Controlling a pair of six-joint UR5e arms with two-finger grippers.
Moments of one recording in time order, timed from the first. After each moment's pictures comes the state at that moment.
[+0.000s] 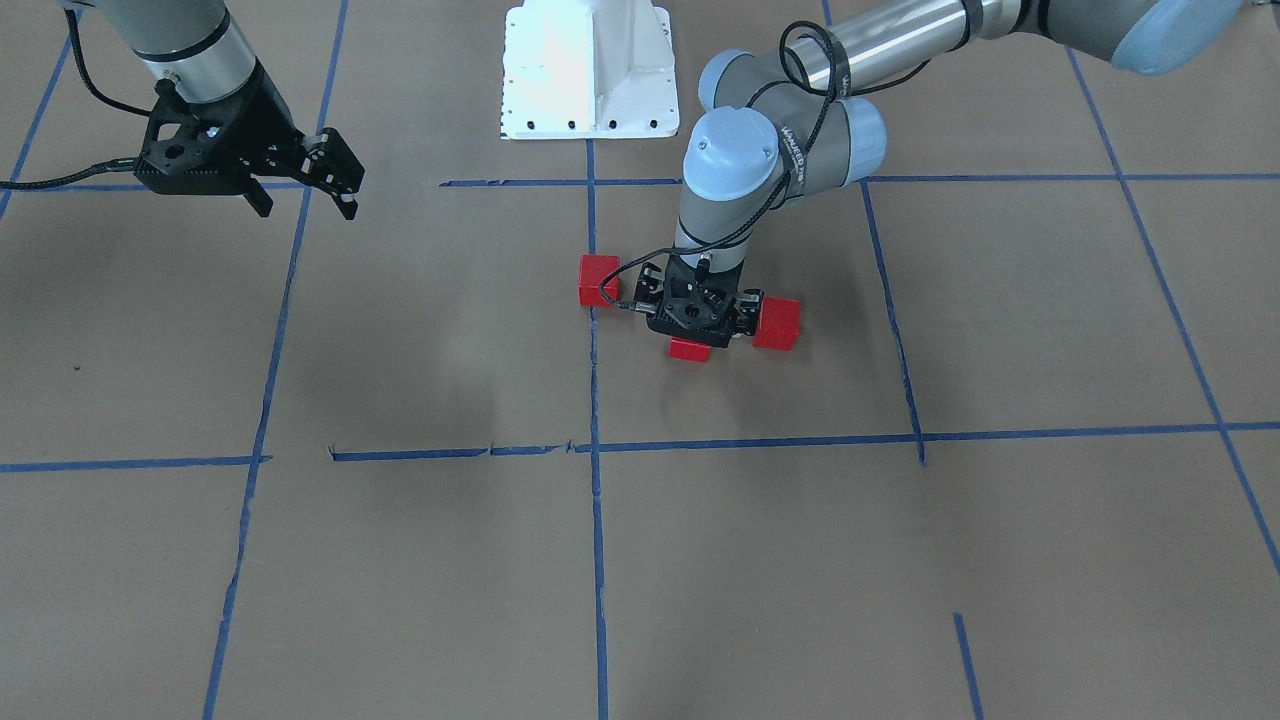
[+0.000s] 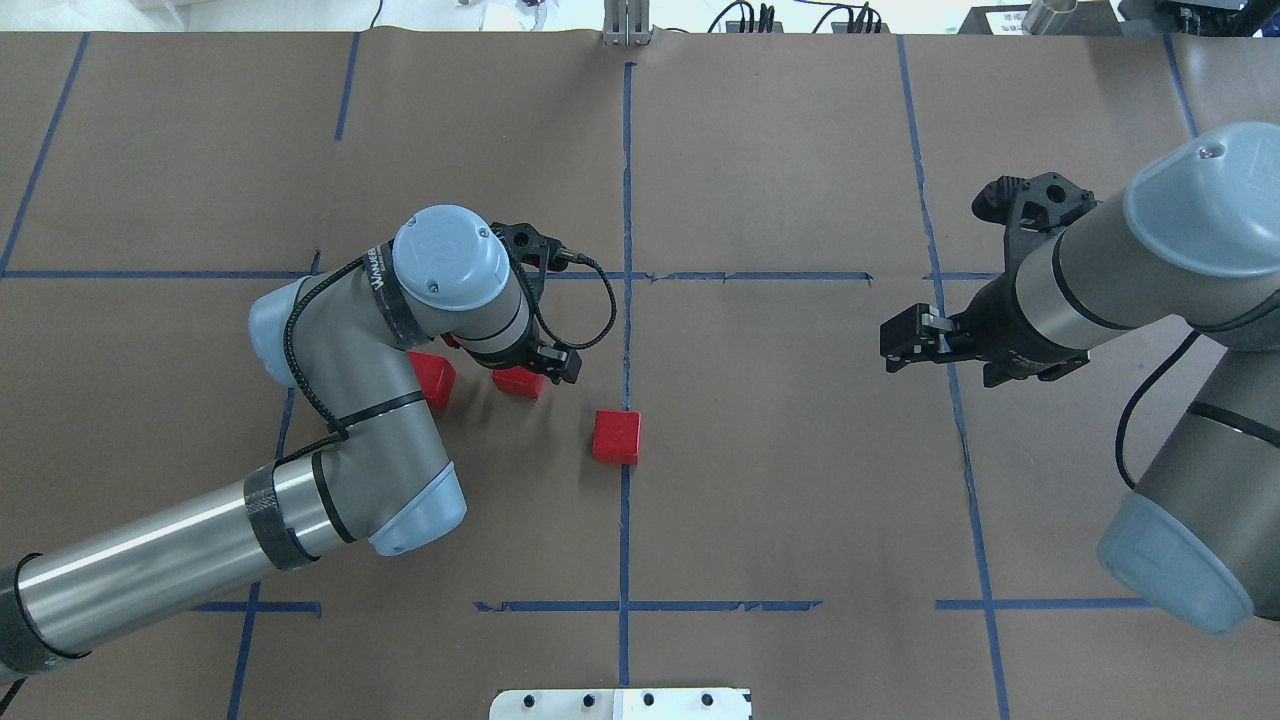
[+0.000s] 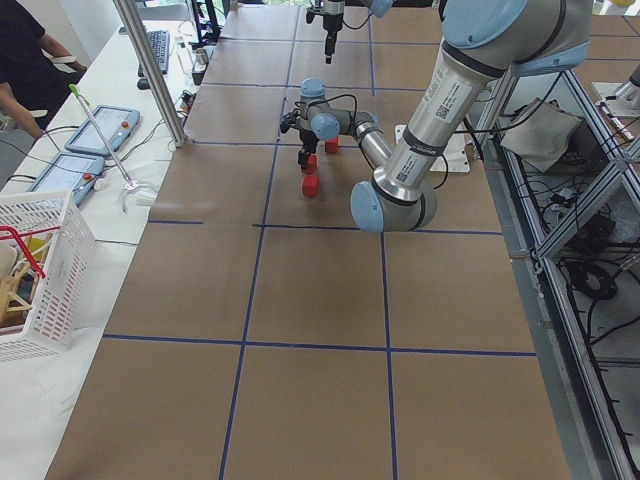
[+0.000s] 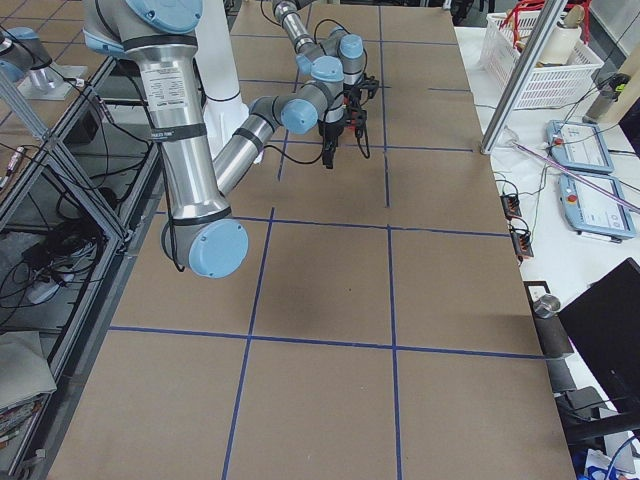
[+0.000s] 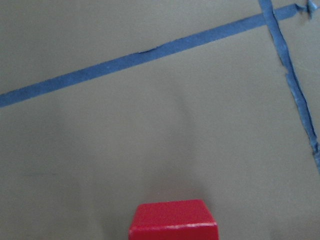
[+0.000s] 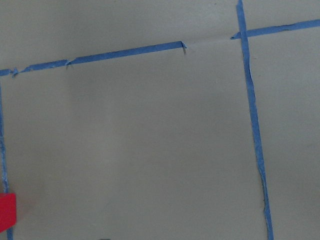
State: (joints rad) left arm -0.55 -2.26 -1.51 -1.74 -1.87 -0.88; right arm 0.73 -1.35 2.19 -1.66 2.04 1.19
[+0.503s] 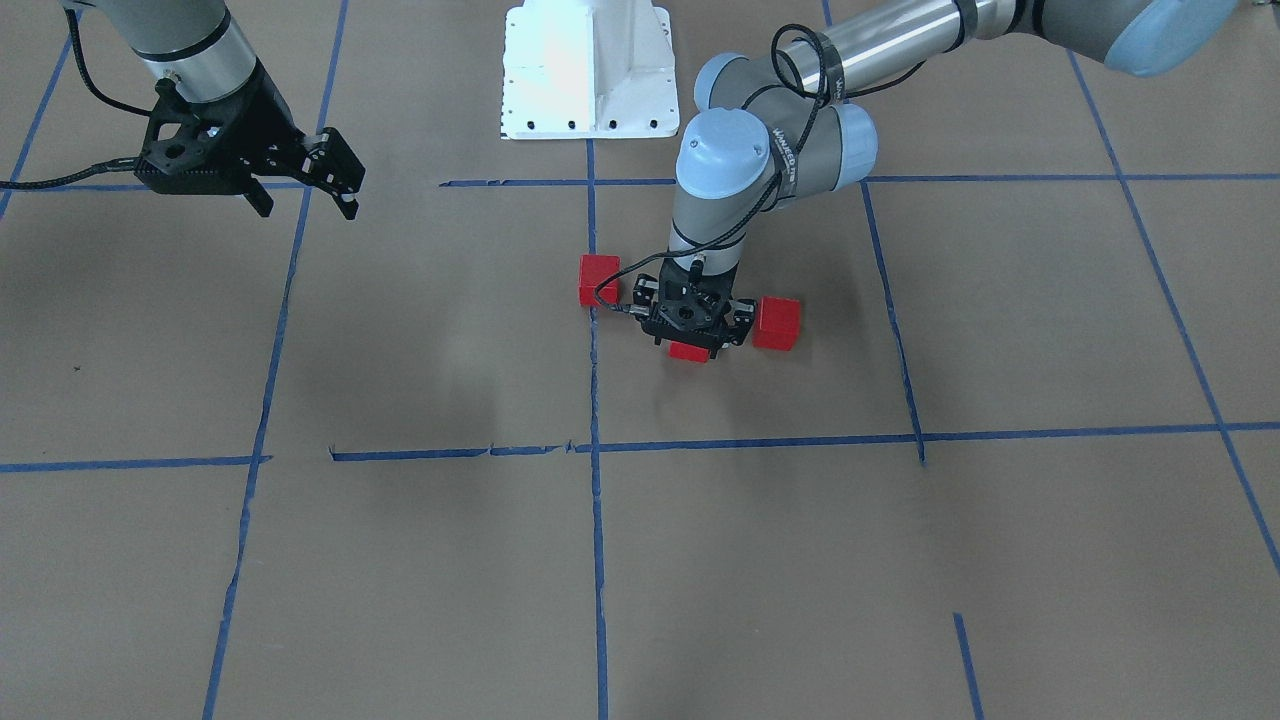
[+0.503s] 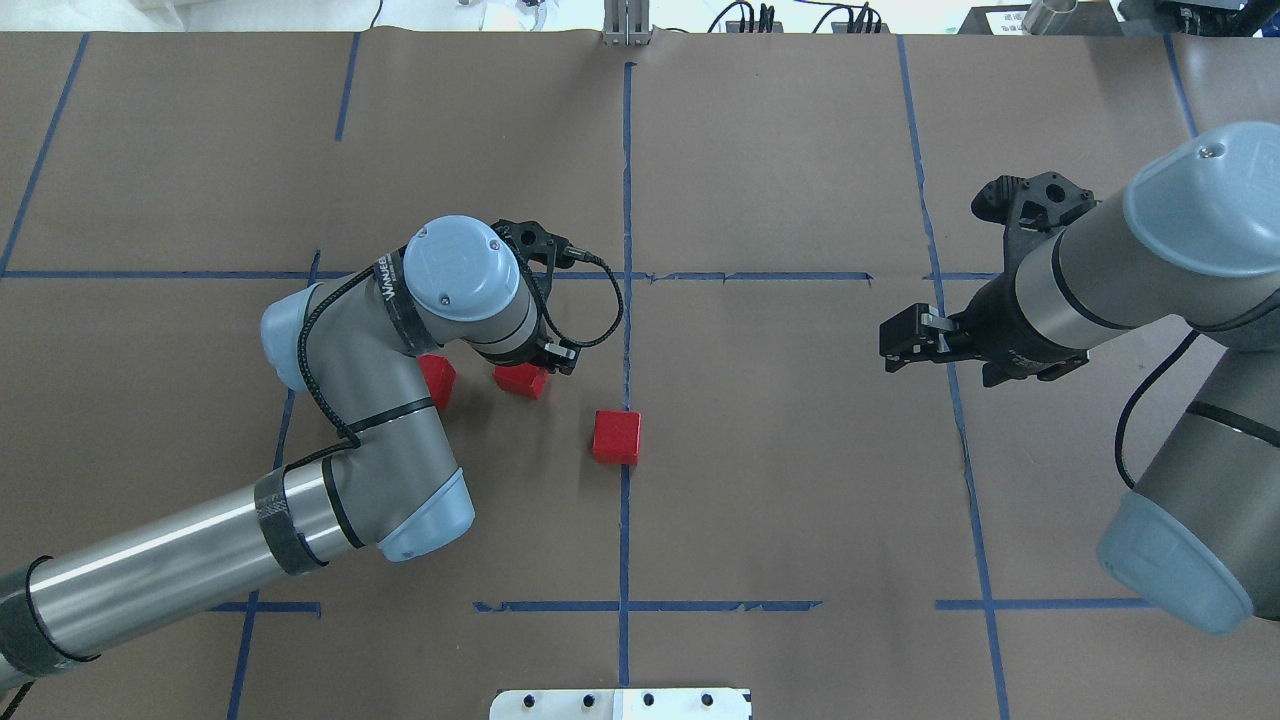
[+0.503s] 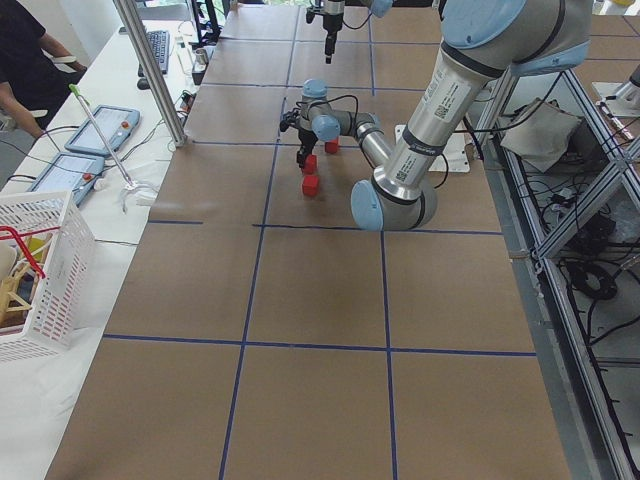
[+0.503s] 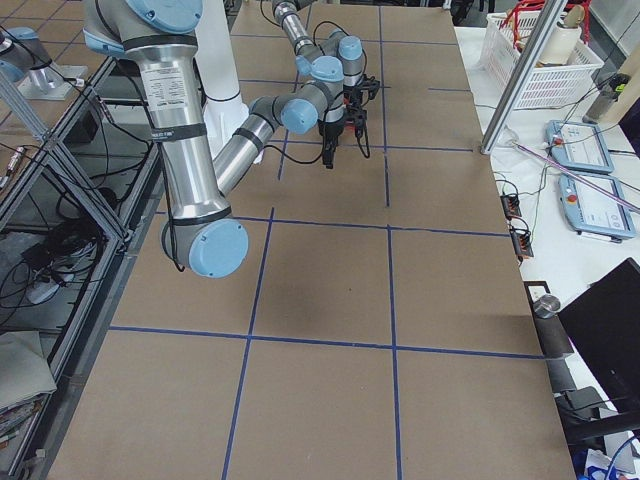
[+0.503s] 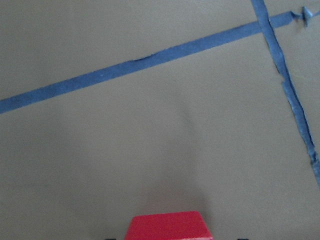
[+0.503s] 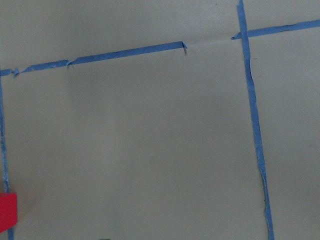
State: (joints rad) left arm -0.54 -2.27 -1.50 -1.75 -1.80 -0.90; right arm 0.73 -1.35 2.19 -1.66 2.04 1.19
